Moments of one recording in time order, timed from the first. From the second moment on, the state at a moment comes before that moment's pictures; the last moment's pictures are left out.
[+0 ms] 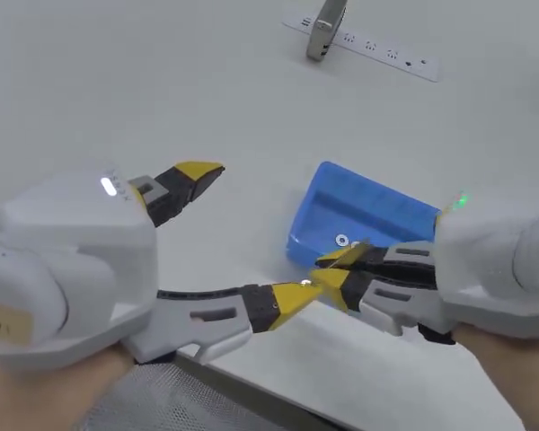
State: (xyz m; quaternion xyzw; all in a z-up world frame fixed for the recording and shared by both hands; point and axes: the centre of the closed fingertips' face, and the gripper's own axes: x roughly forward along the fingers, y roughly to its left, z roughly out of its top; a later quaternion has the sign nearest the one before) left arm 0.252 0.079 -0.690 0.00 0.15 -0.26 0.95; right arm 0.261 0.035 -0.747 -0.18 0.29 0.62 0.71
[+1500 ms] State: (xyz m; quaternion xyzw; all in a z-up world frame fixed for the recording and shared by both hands) left arm 0.249 0.076 -0.695 0.00 0.16 -0.27 0.95; right arm 0.336 0.038 -0.760 -0.15 0.31 0.55 0.76
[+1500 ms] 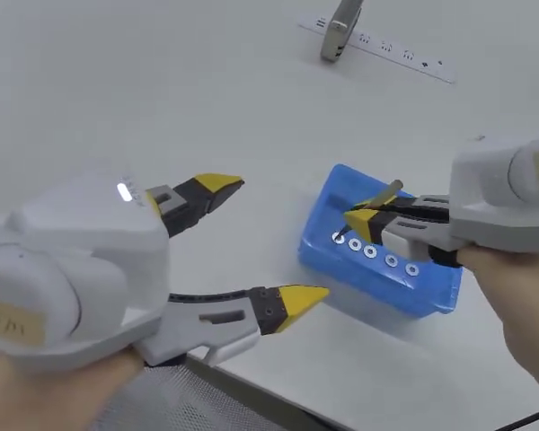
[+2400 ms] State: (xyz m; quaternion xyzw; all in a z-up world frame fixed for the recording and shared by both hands) left arm 0.221 -0.021 -0.705 0.08 0.22 -0.51 0.83; right arm 0.231 -0.033 -0.790 -0.35 0.30 0.64 0.62
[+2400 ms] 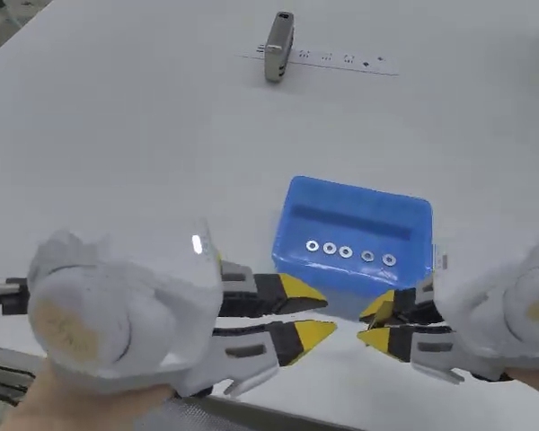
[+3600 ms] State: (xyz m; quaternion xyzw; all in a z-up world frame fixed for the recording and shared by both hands) left arm 0.222 0.018 -0.788 0.25 0.39 -0.56 0.69; right arm 0.229 -0.075 -0.789 -0.24 0.34 0.56 0.72
